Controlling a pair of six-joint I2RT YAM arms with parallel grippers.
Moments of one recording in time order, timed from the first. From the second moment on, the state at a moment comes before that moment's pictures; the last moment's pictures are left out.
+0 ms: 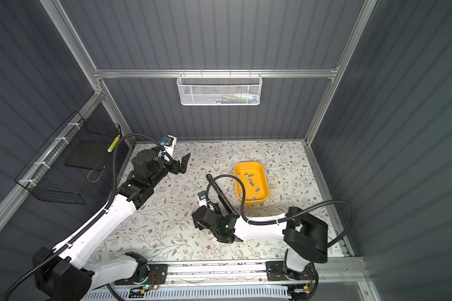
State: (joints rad) left arm -0.46 1.19 1.07 -0.10 -0.15 0.06; right arm 1.22 1.52 0.86 0.03 0.49 0.52
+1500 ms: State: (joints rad) left arm -0.46 1.01 0.48 -0.29 -0.31 -0.45; right arm 0.43 1.60 0.98 -0.60 0.02 0.48
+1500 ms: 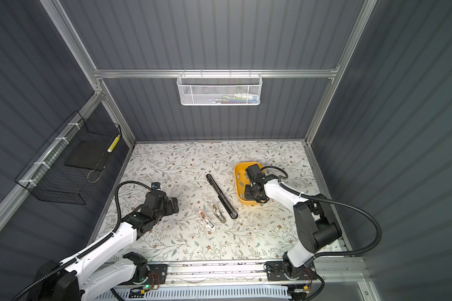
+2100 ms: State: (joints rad) left arm -0.46 0.97 0.46 -0.27 -0.31 -0.45; right arm 0.54 1.28 0.64 -0.70 -0.01 0.63
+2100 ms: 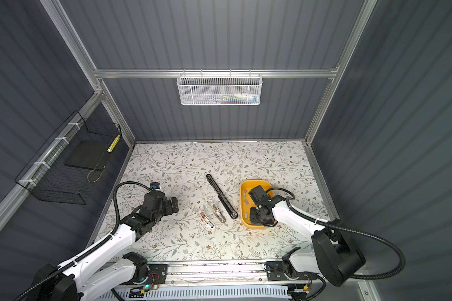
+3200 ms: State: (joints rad) left arm -0.46 0.83 0.38 -0.18 -0.13 -0.40; right arm 0.43 1.62 0.98 -0.55 0.18 0.44
